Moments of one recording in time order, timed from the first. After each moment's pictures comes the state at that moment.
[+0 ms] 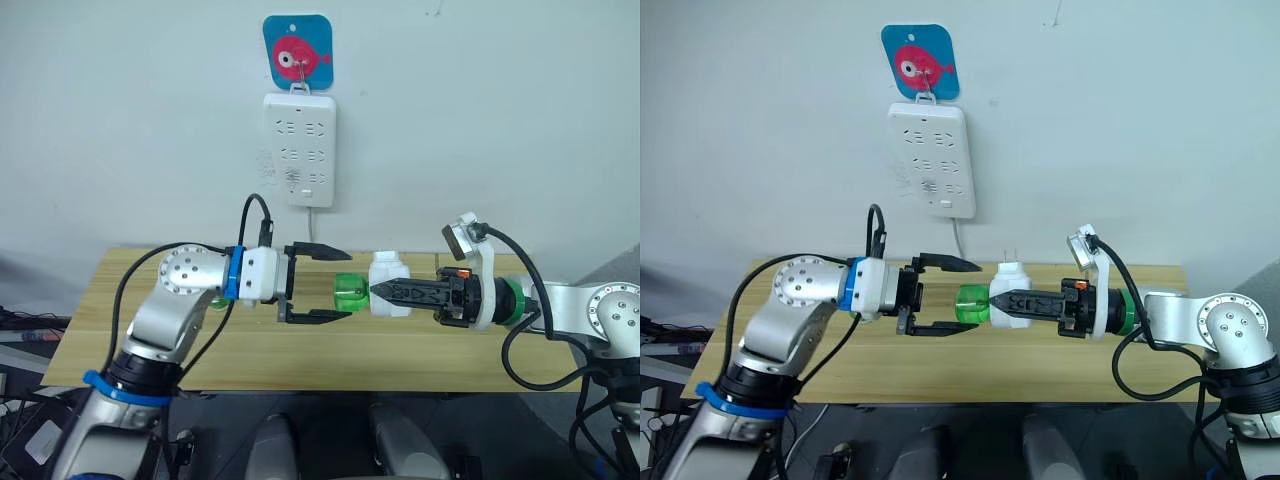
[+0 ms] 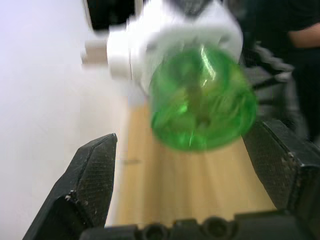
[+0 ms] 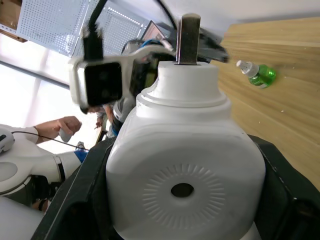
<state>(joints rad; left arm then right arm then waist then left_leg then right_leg) -0.40 0.55 -0.14 -0.17 -0.36 -0.07 -1.22 -0.43 -0.78 0.06 -0.24 1.91 1.12 0.18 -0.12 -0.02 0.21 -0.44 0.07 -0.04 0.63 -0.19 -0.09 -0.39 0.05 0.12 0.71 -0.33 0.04</state>
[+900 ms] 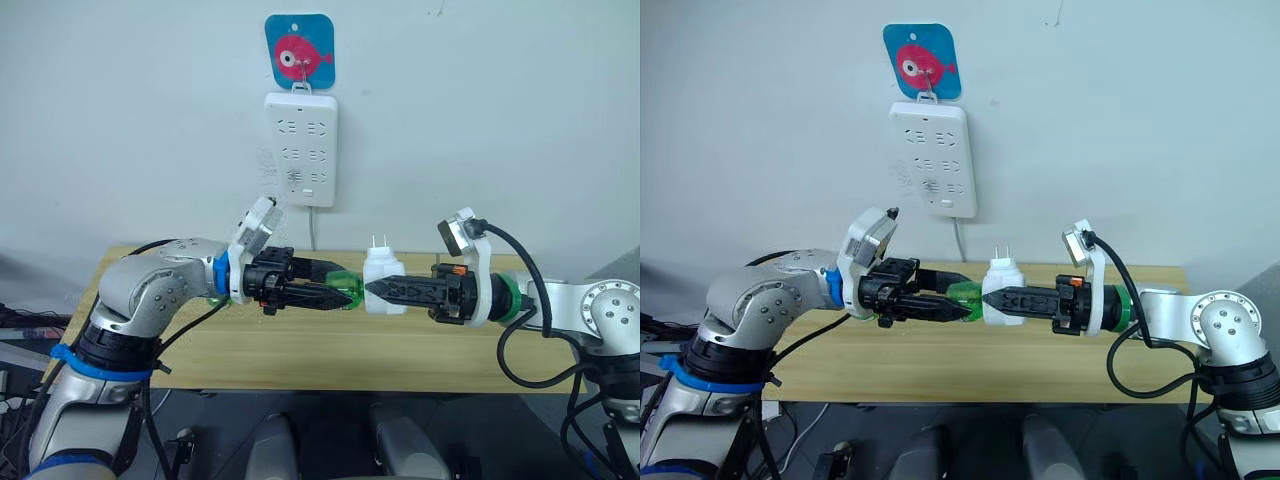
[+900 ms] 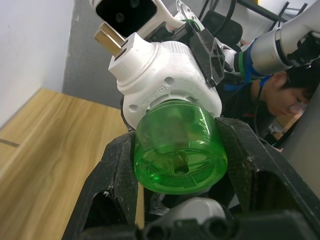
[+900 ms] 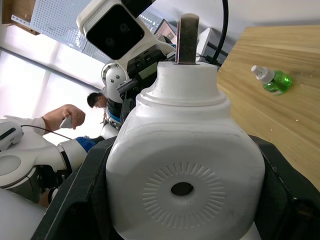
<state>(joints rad) -0.58 0.71 -0.11 -0.19 -0.95 0.92 -1.17 -0.45 -0.74 0.06 -0.25 1.88 1.12 0.22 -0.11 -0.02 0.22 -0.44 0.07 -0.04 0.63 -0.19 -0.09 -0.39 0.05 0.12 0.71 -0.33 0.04</state>
